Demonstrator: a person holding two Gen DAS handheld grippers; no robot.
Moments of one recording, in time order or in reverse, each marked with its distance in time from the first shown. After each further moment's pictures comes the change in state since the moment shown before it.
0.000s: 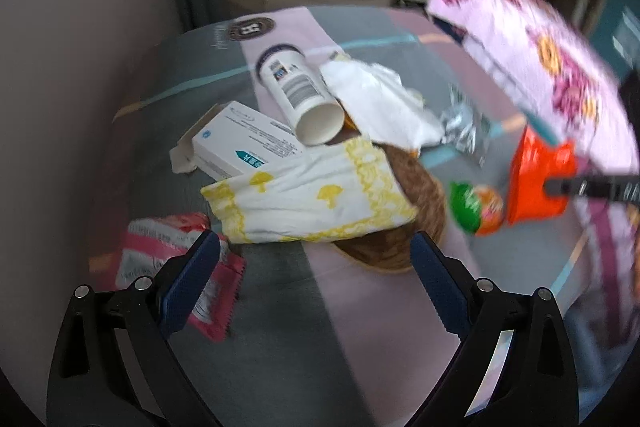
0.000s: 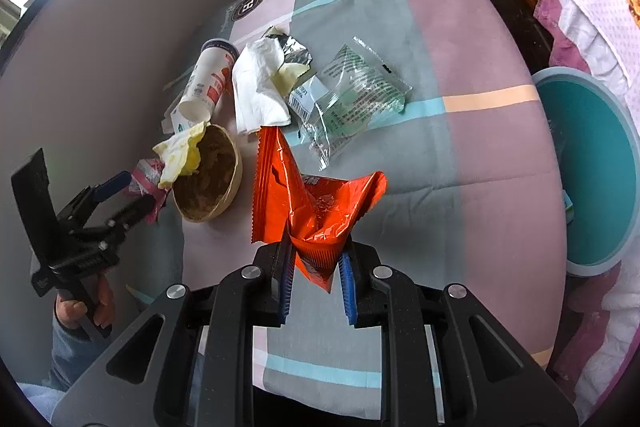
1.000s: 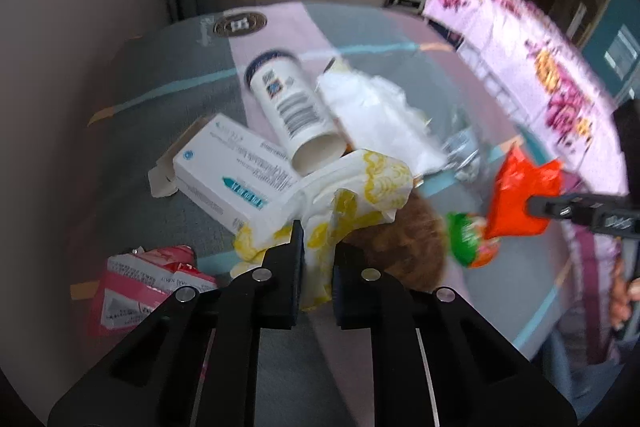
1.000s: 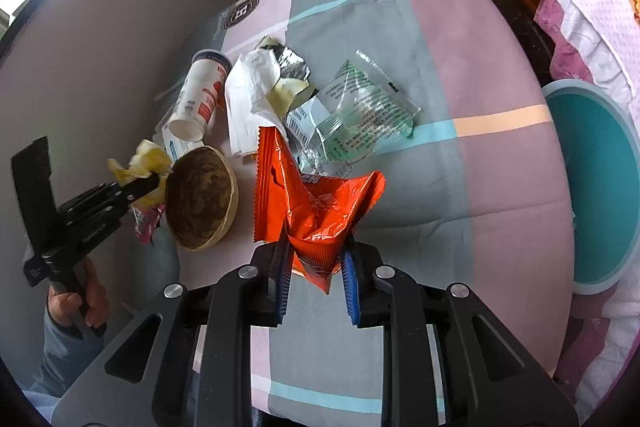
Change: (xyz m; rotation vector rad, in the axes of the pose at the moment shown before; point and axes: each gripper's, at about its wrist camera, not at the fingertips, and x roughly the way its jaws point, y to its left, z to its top) left arm 0.006 0.012 0.030 -0.095 0.009 -0.112; right arm 0.009 -0.001 0.018 0.009 -0.016 -0.015
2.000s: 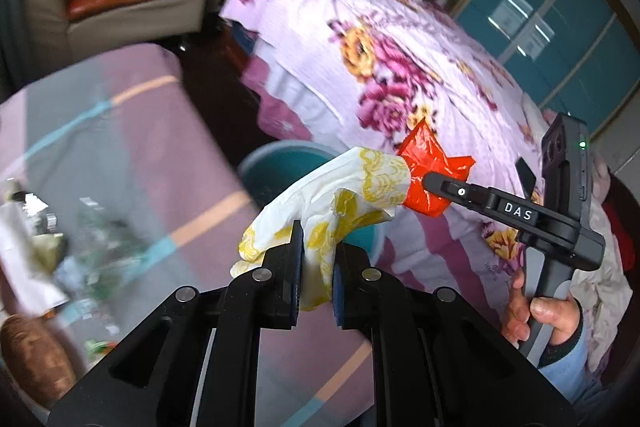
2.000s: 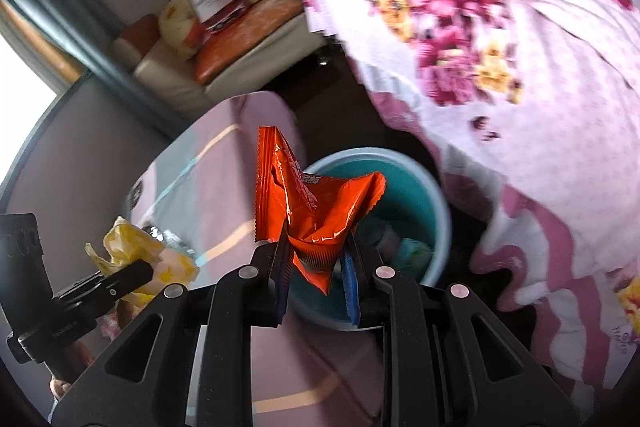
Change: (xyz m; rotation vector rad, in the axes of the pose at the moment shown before) left arm 0.053 -0.312 0.069 0.235 0.061 -0.427; right arm -0.172 -0.225 -0.037 0.389 -0.408 -0.157
